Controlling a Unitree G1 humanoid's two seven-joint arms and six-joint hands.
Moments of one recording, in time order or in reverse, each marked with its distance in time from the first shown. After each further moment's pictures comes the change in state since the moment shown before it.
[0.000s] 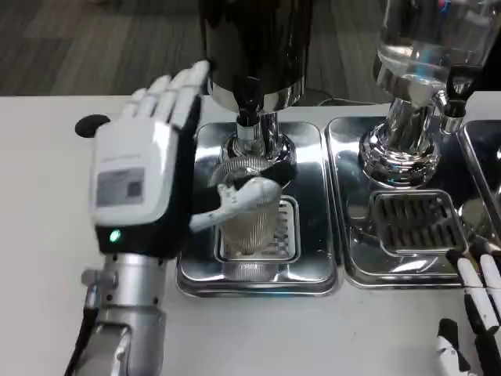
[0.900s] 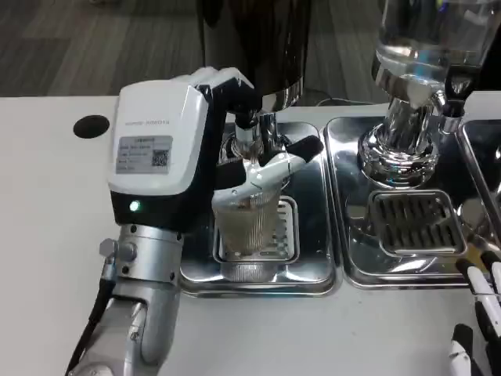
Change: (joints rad) left arm -0.052 -0.039 -0.002 -0.051 0.122 0.040 -0.090; right arm 0.024 0.001 -0.024 0.008 0.030 -0.029 -0.008
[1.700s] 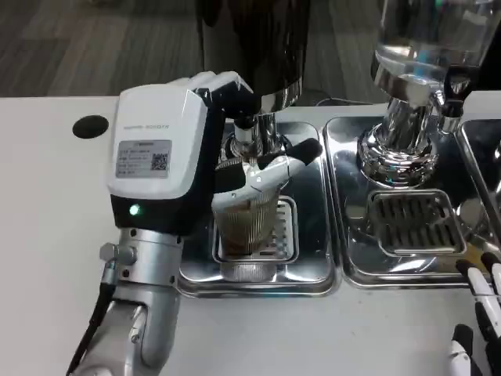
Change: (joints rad) left arm 0.005 -0.001 -0.001 0.012 -0.001 -0.010 0.025; right arm -0.007 0.008 0.001 0.017 0.008 -0.002 0.000
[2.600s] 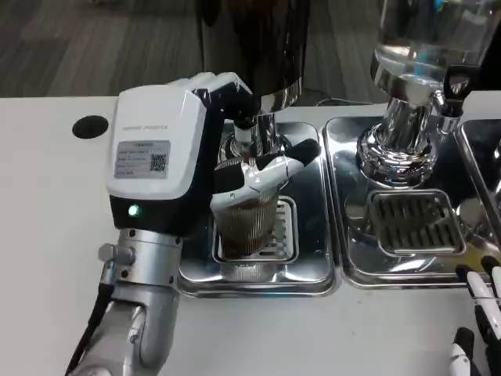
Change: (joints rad) left arm 0.002 0.000 0.006 0.005 -0.003 -0.009 0.001; right arm -0.002 0.002 0.001 0.014 0.000 -0.001 0.000
